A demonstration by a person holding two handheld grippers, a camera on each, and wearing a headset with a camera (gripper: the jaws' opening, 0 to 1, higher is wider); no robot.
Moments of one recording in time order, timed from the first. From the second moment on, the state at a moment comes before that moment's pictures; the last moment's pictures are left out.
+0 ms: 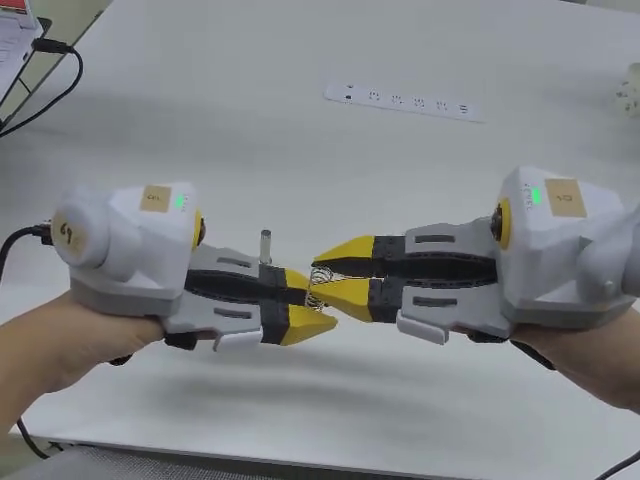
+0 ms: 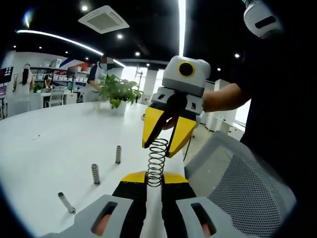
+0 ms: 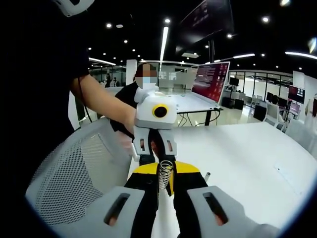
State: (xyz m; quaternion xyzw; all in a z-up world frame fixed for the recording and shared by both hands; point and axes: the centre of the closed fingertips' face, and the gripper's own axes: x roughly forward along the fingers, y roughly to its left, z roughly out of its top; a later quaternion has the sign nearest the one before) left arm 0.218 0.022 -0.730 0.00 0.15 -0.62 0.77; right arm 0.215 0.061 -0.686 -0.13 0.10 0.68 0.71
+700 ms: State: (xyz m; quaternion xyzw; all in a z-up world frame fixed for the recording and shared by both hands) left arm 0.219 0.024 -0.732 -0.01 0.16 -0.61 0.77; right arm 0.218 0.061 -0.688 -0.14 0.10 0.68 0.71
